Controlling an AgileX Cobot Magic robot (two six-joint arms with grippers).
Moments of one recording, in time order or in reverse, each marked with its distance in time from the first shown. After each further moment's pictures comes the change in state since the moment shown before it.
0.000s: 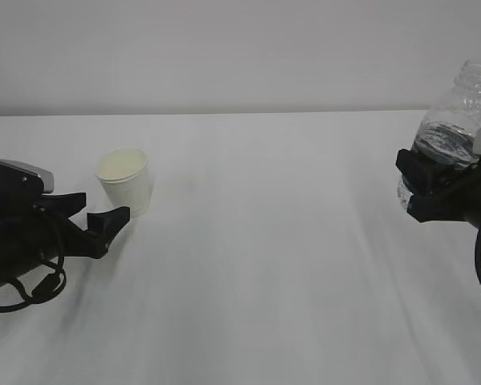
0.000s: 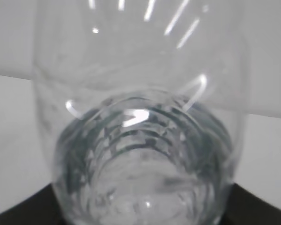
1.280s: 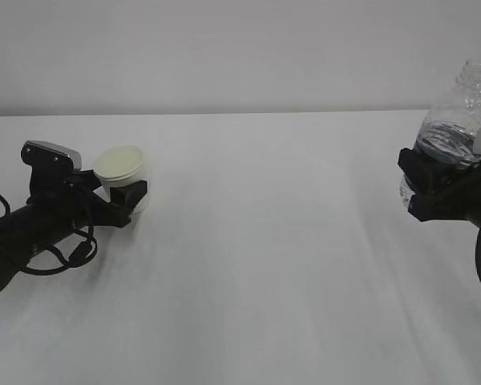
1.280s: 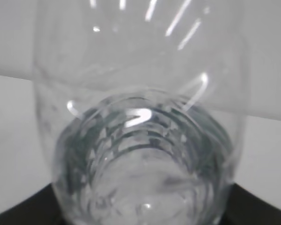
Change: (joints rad) left arm 0.000 0.159 -0.255 0.010 0.000 -0.007; right arm 0.000 0.000 0.000 0.013 0.000 -0.019
